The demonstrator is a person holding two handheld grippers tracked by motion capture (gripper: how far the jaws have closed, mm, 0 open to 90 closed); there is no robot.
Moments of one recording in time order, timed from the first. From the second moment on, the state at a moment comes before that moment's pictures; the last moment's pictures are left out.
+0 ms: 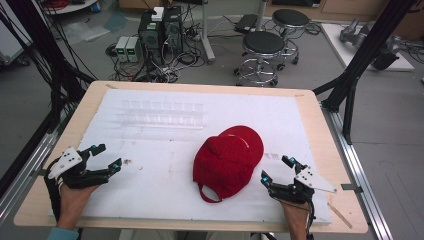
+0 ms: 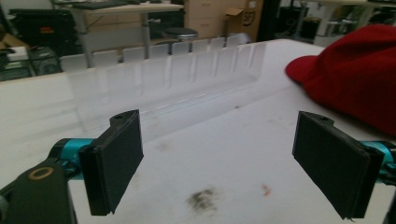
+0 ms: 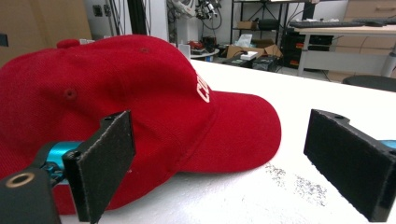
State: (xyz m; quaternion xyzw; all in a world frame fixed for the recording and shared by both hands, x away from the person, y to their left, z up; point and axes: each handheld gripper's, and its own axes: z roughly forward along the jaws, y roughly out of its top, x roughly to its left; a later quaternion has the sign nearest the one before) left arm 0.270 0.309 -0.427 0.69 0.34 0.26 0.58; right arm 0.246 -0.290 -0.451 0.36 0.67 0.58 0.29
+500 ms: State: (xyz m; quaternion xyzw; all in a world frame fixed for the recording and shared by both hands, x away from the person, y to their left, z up) left arm 0.278 0.250 -0.374 0.74 0.28 0.20 0.58; right arm 0.246 -0.292 -0.451 0.36 0.66 0.59 0.29
